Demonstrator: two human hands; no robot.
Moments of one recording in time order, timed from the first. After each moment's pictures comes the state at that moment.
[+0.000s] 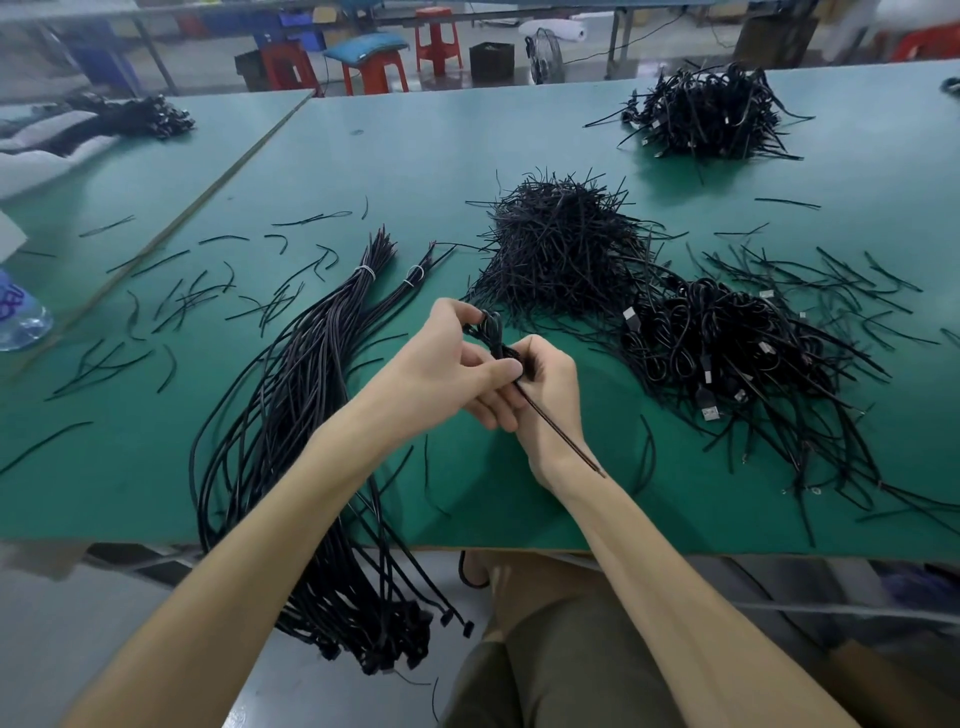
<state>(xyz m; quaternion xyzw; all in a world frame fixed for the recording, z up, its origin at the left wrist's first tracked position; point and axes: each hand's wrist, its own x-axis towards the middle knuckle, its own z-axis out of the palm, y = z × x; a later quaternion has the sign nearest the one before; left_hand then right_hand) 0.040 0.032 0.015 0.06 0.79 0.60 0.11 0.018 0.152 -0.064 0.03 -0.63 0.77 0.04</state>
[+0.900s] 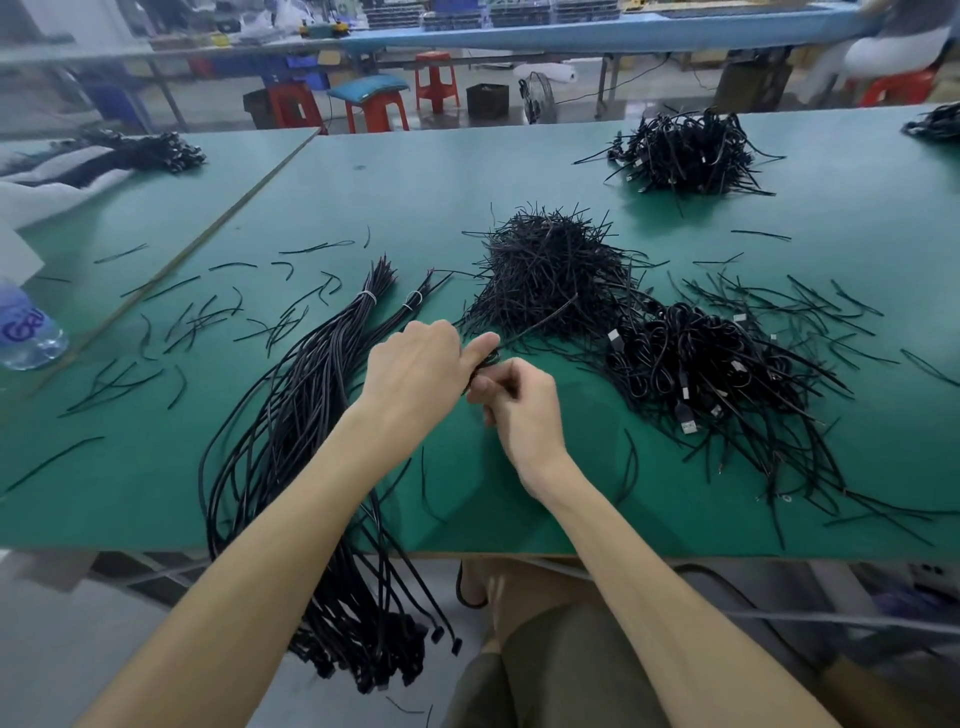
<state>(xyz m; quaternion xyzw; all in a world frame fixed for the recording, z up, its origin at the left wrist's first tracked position) 0.013 0.032 0.014 -0.02 0.99 0.10 -0.07 0.019 0.149 -0.059 0.02 -0.70 0.71 0.03</state>
